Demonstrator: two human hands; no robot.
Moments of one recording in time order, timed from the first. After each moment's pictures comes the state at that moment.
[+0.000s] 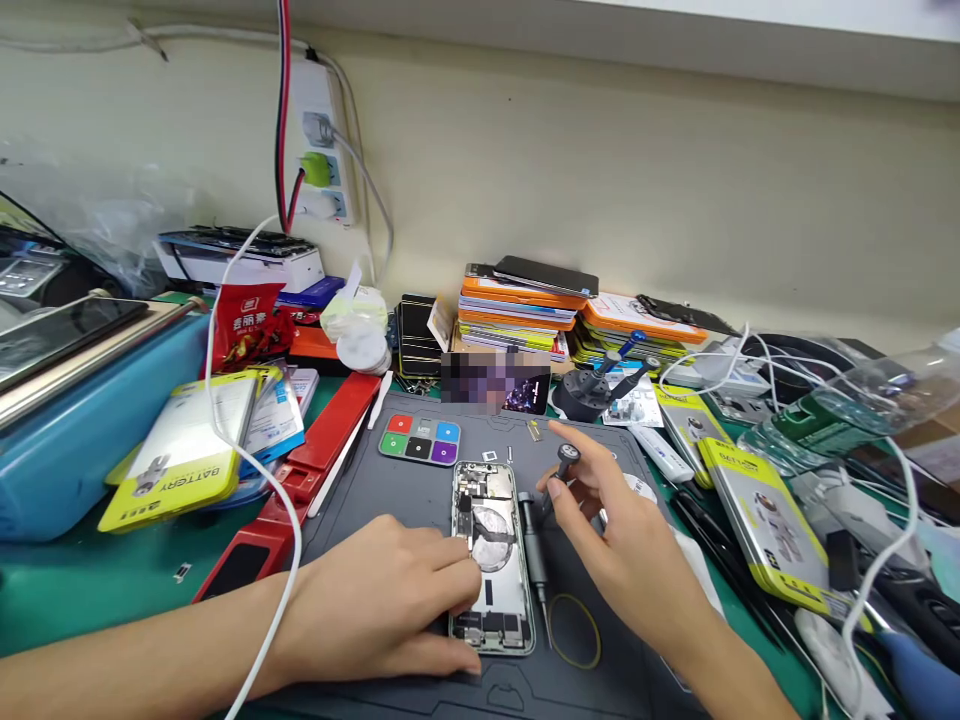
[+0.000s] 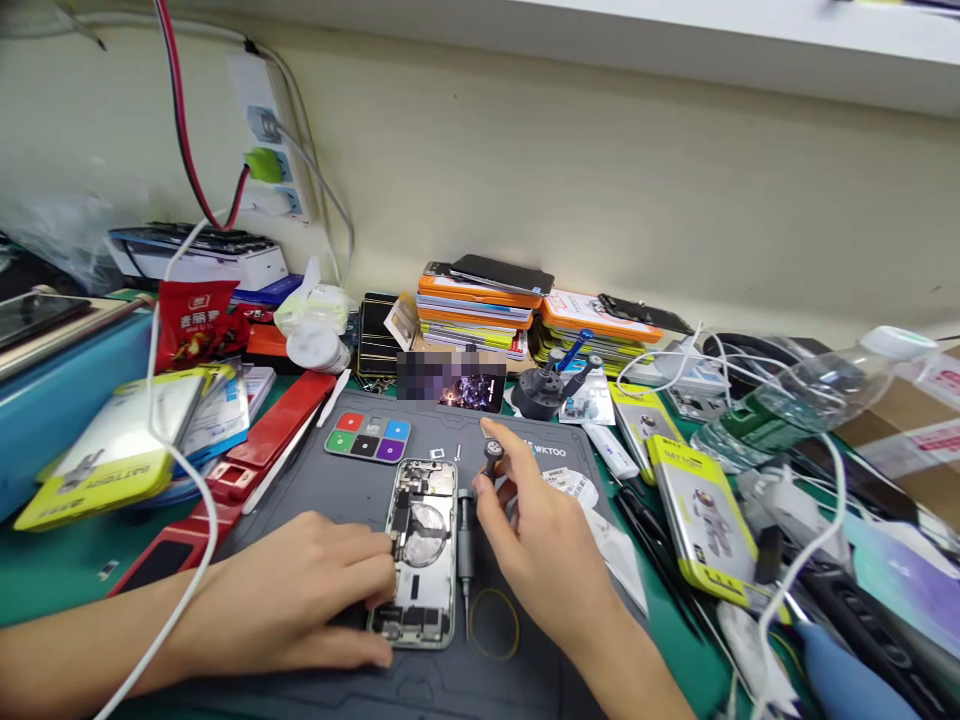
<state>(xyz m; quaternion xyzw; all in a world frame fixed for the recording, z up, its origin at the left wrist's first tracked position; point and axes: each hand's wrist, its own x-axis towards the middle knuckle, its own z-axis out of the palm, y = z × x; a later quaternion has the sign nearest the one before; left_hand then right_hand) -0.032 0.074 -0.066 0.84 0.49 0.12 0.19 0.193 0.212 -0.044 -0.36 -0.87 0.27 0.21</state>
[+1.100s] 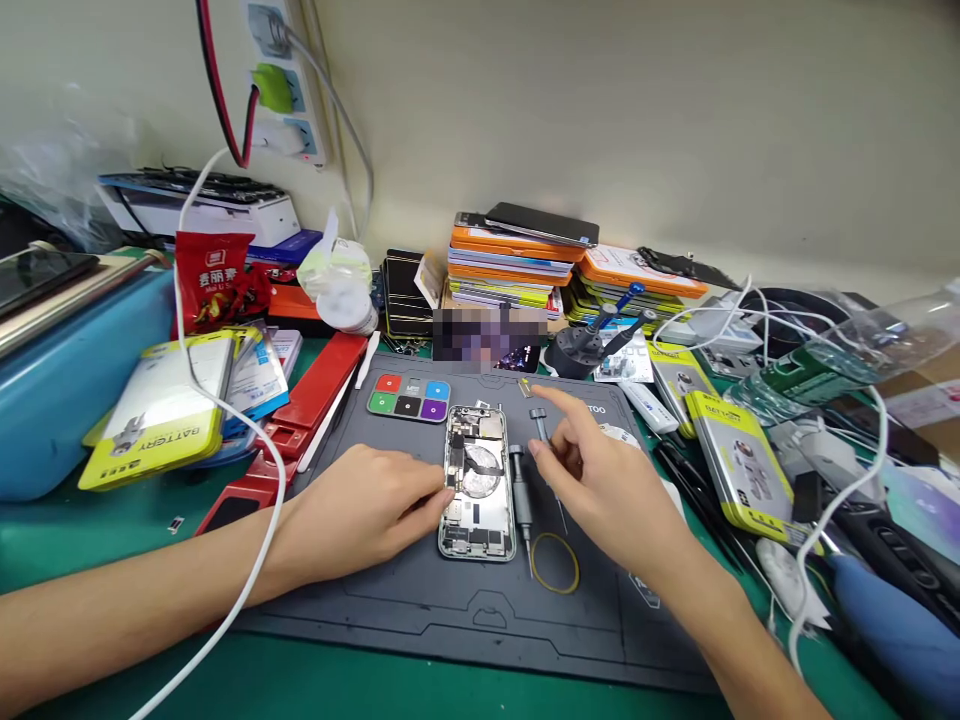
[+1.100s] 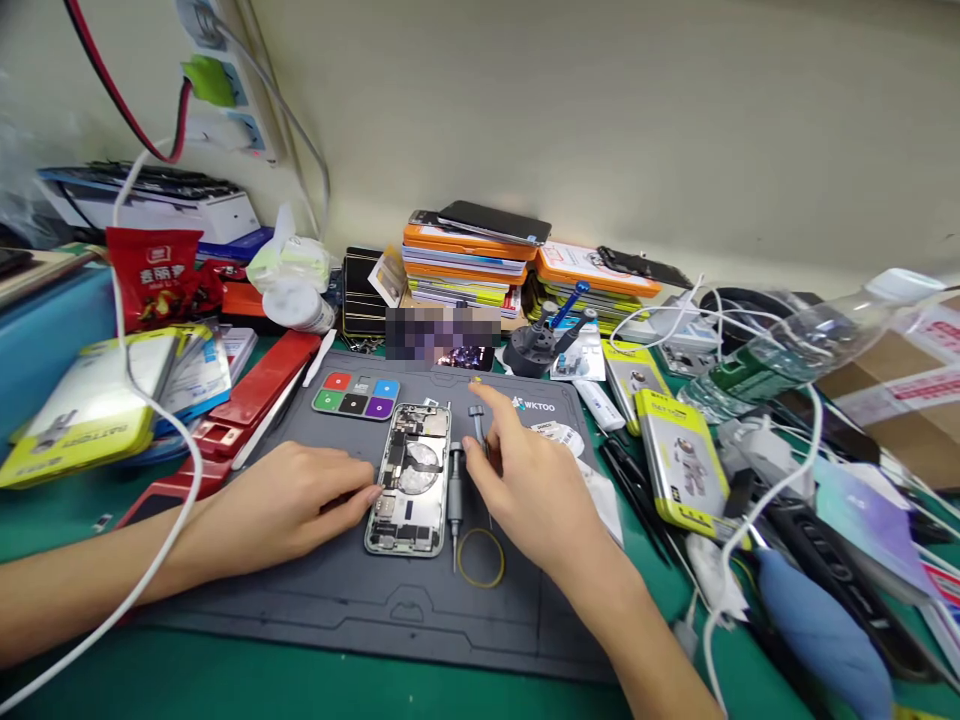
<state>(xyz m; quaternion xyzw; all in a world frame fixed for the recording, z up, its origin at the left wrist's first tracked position) -0.041 0.081 -0.065 0.78 0.60 0.09 0.17 0.198 0.217 -0.047 -0.37 -0.90 0.20 0.11</state>
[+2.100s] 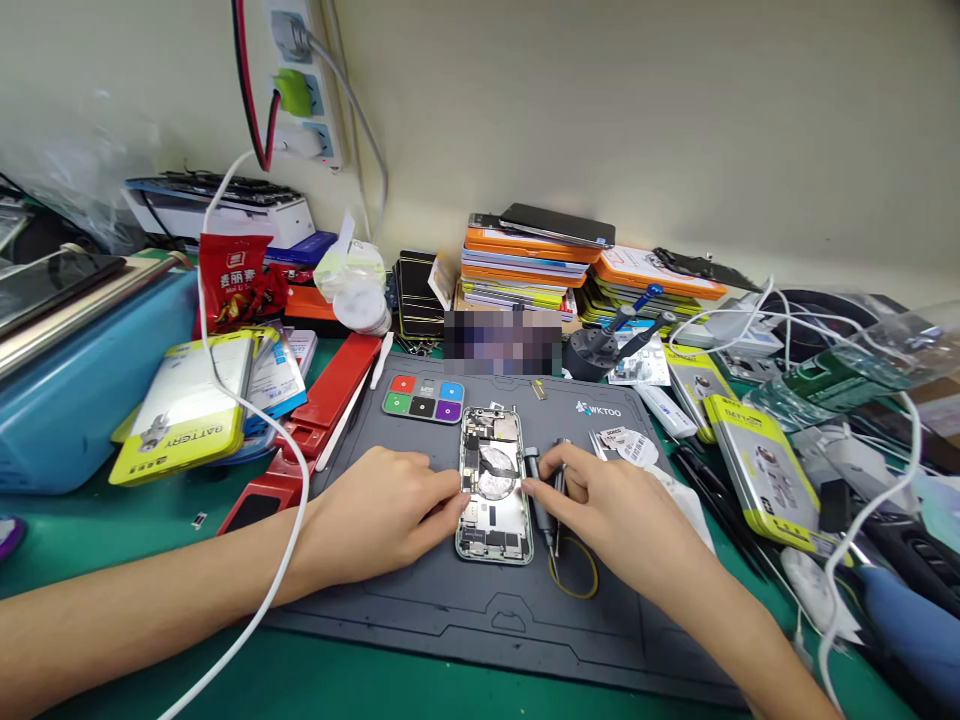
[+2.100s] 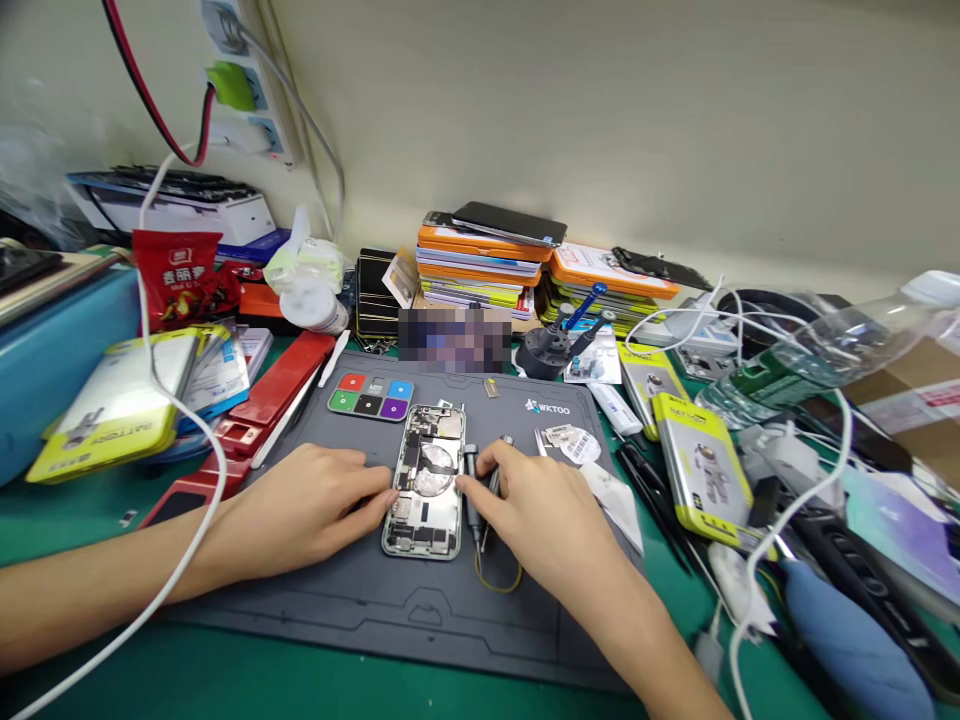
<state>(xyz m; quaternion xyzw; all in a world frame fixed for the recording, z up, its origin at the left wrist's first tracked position) -0.039 0.081 -0.065 0.77 0.62 0.05 0.16 0.190 0.205 -0.042 -0.43 -0.88 0.21 -0.04</state>
